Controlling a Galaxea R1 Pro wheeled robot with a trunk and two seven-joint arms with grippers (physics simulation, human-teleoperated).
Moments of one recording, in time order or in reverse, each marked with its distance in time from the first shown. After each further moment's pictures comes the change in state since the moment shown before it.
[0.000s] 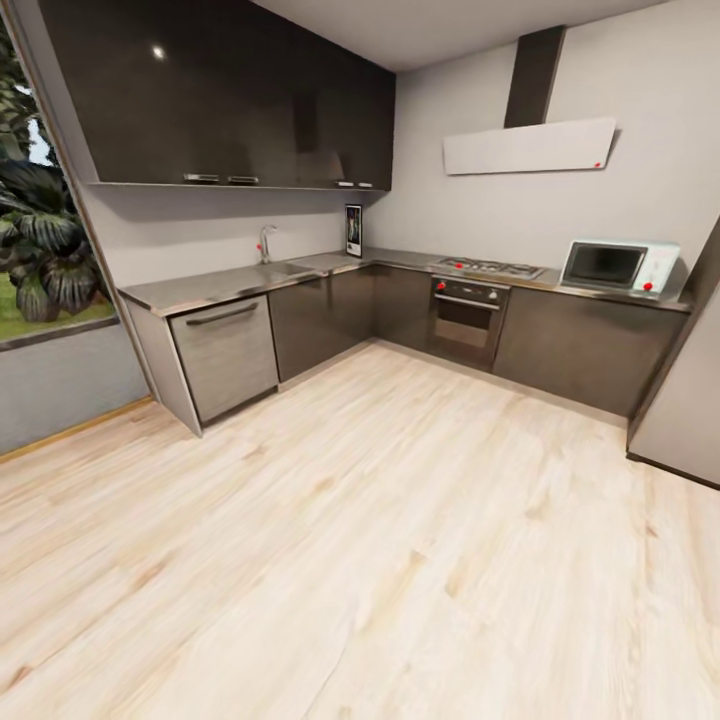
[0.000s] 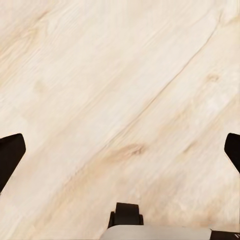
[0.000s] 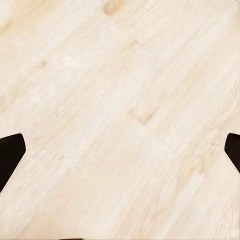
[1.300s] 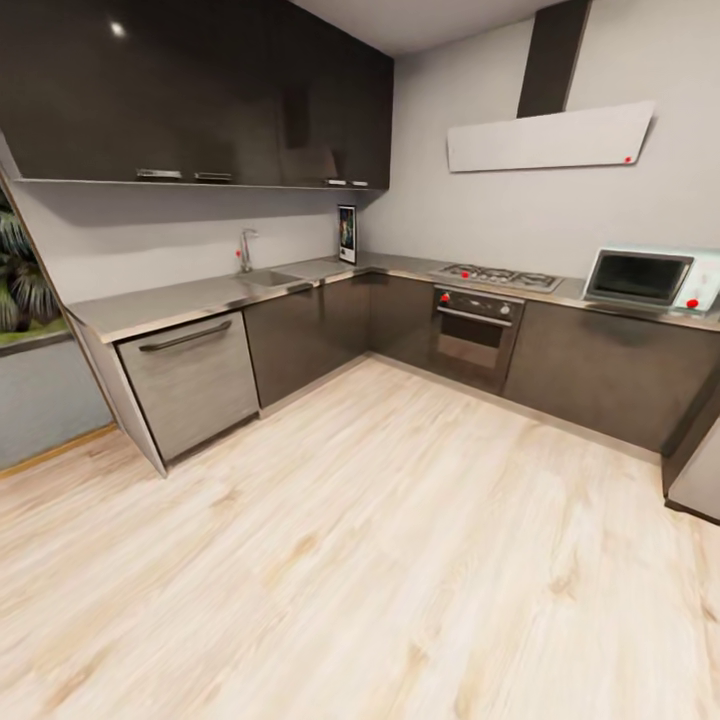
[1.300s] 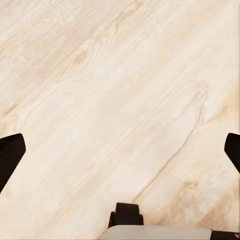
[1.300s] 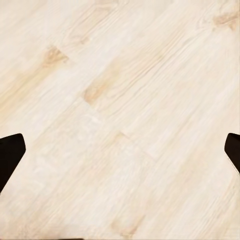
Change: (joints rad) left arm 0.000 0.001 0.000 0.000 0.000 0.000 0.000; right arm 0.000 0.000 0.000 0.000 0.001 0.000 0.000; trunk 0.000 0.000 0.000
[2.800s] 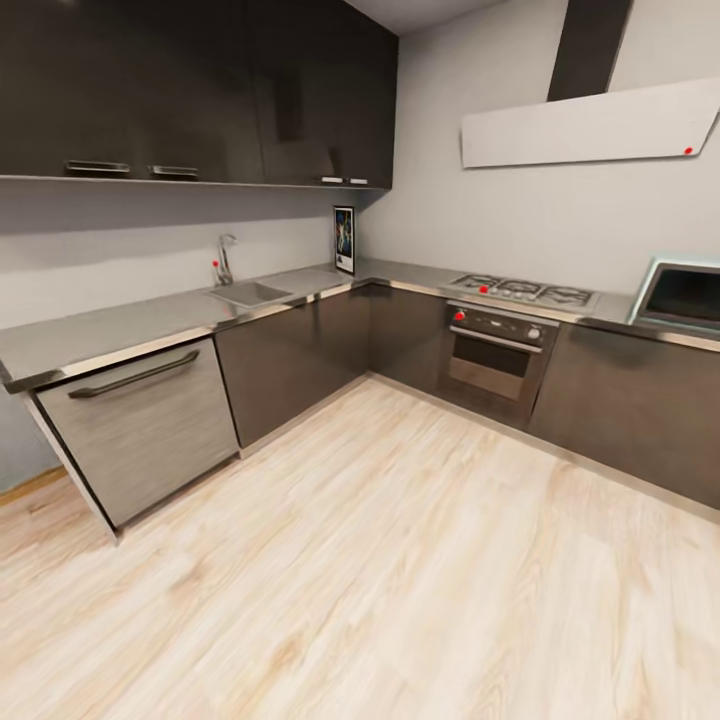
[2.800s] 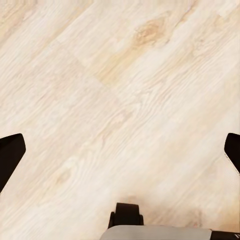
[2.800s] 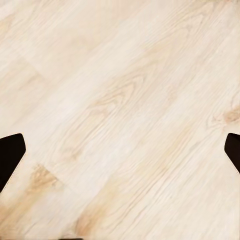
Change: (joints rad) left arm 0.000 0.000 0.000 0.000 0.000 -0.001 0.000; right arm 0.000 0.001 0.005 0.000 0.006 -0.002 0.000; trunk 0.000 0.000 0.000
